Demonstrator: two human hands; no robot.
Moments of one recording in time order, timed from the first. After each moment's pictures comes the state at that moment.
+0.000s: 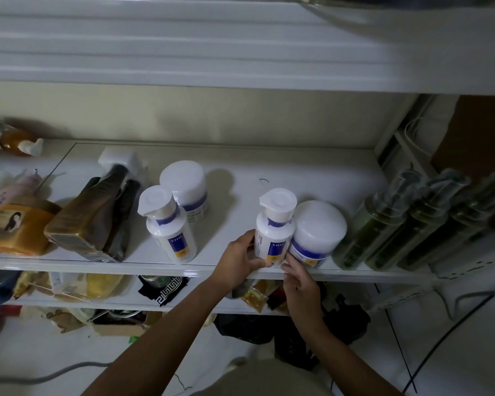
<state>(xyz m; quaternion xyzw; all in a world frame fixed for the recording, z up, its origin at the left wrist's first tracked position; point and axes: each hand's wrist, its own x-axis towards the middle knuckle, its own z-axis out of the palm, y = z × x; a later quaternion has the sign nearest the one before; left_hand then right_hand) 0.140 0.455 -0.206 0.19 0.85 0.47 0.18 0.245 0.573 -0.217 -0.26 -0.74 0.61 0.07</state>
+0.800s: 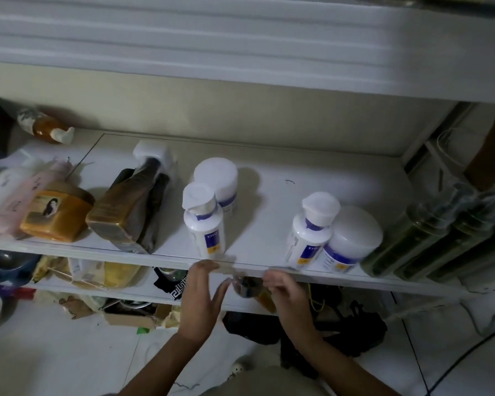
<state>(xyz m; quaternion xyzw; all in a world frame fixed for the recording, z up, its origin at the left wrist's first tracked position) 0.188 0.338 -0.242 0.17 0.87 0.42 -0.19 0.239 0.508 -0.215 -0.19 -0.75 0.63 0.01</state>
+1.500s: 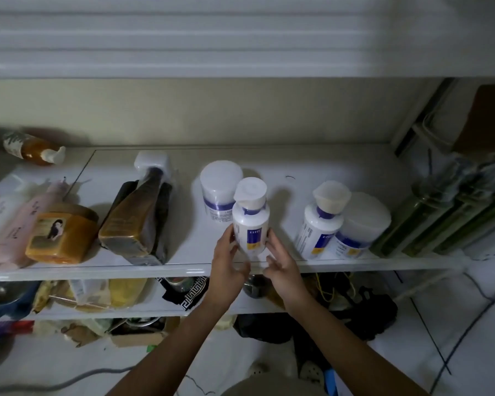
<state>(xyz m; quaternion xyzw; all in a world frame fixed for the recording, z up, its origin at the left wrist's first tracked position) 0.143 0.347 -0.218 0.15 0.78 0.60 0.05 0.190 0.469 -0.207 -0.21 -0.68 0.71 -0.03</state>
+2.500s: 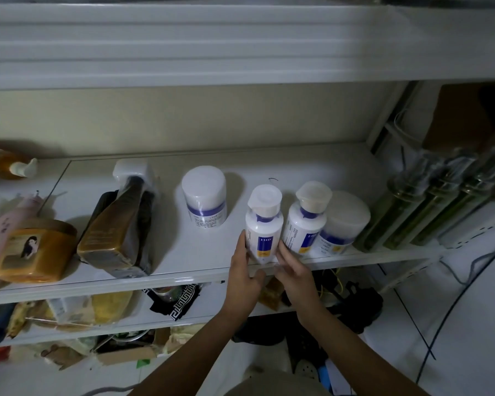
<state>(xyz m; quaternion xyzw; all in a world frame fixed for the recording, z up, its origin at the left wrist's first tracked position) 0.171 0.387 -0.205 0.14 0.75 0.63 0.14 0.221 0.498 -0.214 -0.24 -0.70 0.67 0.06</state>
